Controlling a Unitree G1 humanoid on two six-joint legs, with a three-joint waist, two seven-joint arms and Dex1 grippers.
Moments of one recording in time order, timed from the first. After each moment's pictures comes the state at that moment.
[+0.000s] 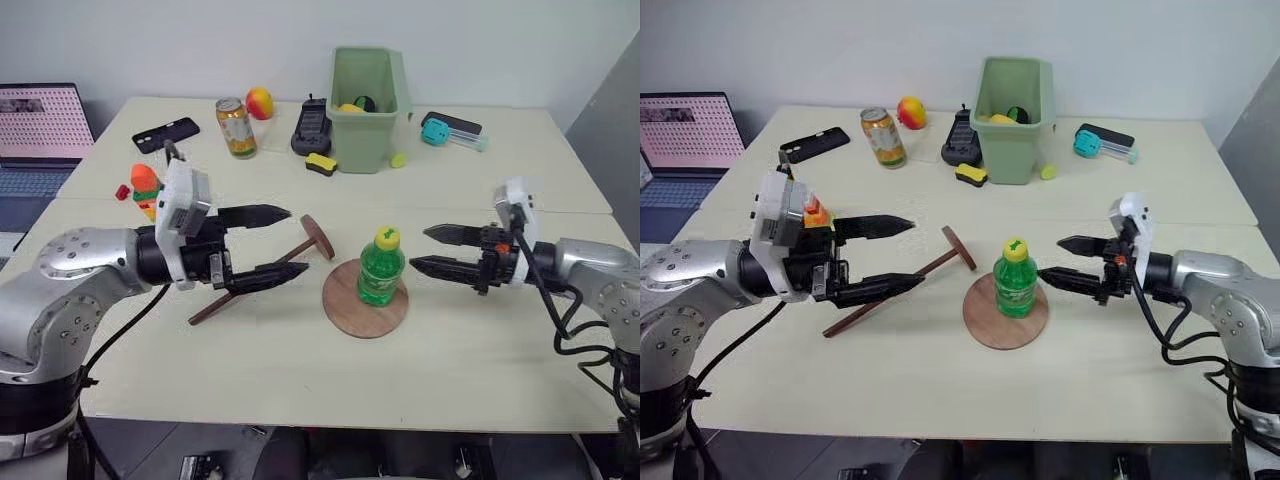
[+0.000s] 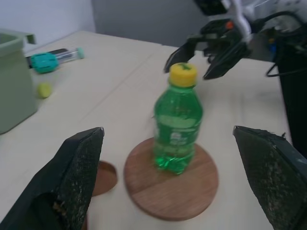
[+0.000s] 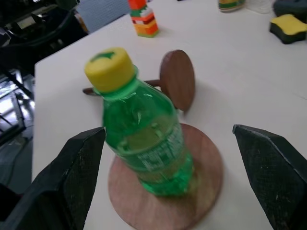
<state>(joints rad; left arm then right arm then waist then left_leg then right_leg) -0.41 0.88 0.21 -0.49 -0.90 0.76 -0.97 -0.48 -0.76 -0.10 -0.32 0.85 0.96 0.84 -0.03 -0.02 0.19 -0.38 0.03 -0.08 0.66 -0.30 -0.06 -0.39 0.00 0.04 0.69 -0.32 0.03</state>
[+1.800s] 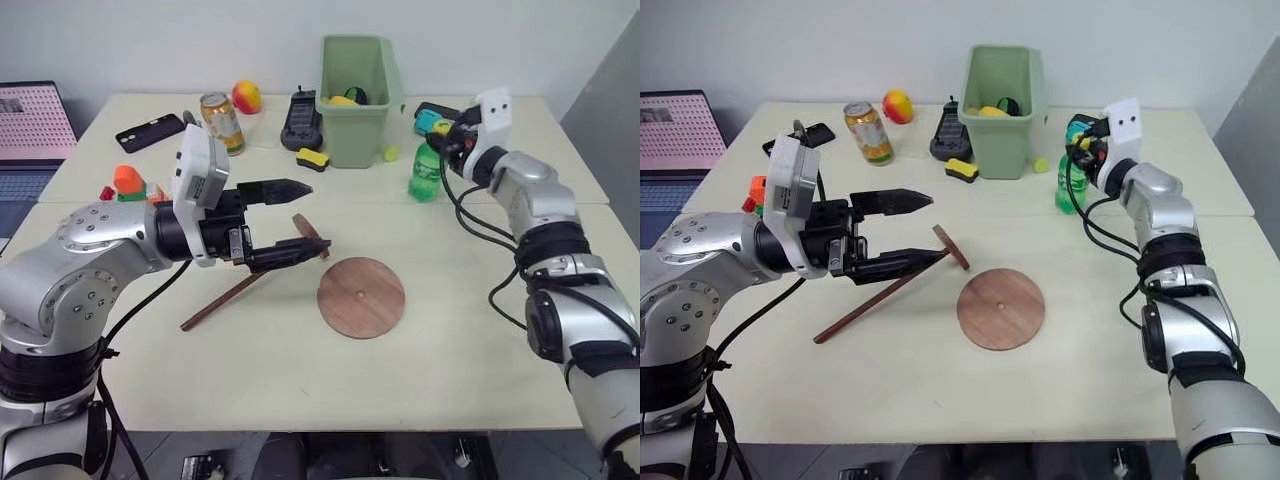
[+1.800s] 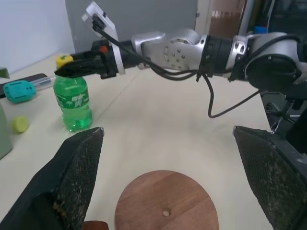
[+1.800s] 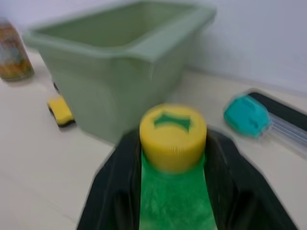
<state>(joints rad) -0.56 0.84 0.15 -0.43 -0.91 0.78 -0.90 -1.24 -0.44 -0.01 1.06 0.19 0.12 0.52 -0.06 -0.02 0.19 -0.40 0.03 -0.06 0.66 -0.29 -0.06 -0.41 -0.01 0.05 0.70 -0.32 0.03</state>
